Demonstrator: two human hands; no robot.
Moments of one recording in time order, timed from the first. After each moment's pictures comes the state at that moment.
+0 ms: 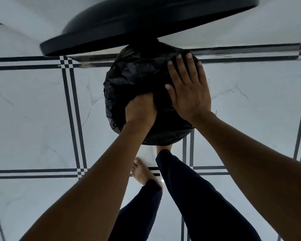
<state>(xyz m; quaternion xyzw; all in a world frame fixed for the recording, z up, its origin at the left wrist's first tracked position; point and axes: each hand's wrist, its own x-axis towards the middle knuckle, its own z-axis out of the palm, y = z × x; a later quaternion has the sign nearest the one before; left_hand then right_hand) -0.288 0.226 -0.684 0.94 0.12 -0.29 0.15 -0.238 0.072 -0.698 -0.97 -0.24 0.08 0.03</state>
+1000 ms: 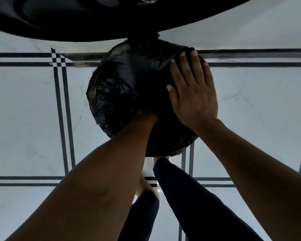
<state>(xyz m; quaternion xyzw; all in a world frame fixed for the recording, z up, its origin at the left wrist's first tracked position) -0.266 0.207 -0.761 0.77 0.09 -0.60 0.18 -0.239 0.071 -0.704 -0.97 -0.23 0.05 0.04</state>
